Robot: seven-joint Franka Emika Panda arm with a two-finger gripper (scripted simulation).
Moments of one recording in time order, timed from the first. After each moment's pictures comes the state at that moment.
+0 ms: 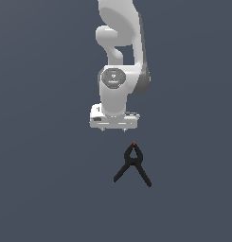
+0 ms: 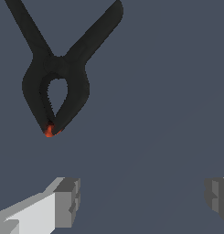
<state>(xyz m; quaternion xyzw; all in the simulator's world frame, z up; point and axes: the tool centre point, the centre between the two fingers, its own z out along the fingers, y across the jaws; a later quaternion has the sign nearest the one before) -0.023 -0.009 0.132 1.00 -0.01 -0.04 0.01</state>
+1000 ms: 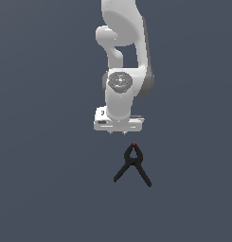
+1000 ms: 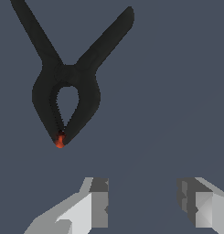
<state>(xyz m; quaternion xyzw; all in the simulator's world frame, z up) -0.011 0.009 0.127 1.00 -0.01 -0.03 0.01</state>
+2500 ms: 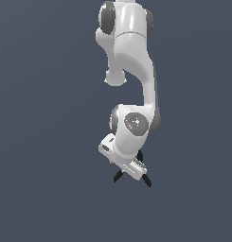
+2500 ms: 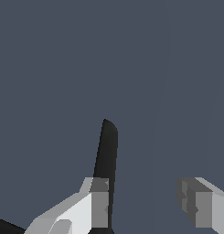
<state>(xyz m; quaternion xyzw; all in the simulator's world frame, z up) 0.123 0.008 0.065 0.95 -0.30 0.06 0.07</state>
